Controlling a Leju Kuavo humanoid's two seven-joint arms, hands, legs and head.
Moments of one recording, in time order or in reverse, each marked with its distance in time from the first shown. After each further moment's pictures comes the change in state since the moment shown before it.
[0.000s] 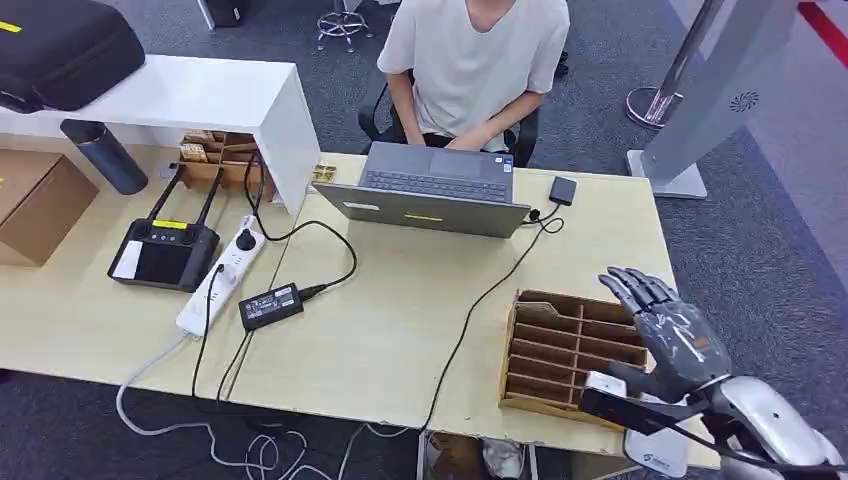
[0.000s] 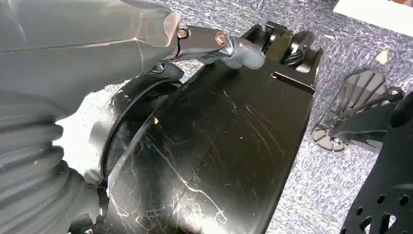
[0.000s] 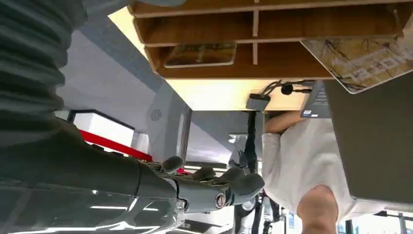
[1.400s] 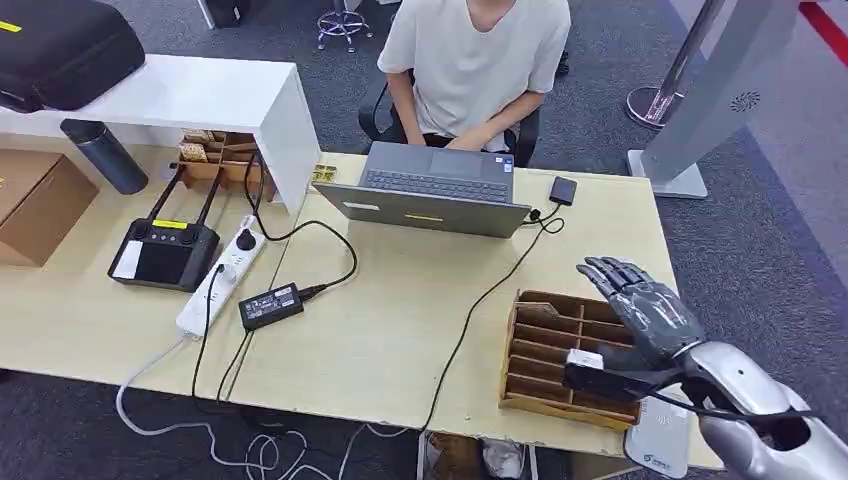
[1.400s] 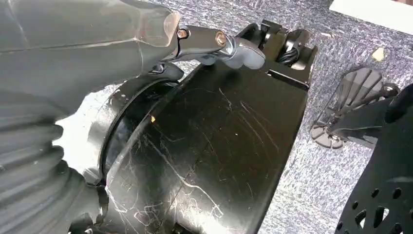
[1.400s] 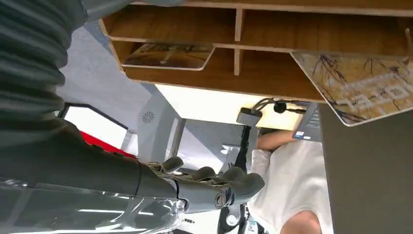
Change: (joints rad) left arm -0.004 -0.004 0.000 0.000 0.000 -0.006 0.000; right arm -0.198 -0.039 0.204 0.149 -0.053 0.021 0.026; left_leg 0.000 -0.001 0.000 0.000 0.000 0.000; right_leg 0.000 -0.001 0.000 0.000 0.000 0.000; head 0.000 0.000
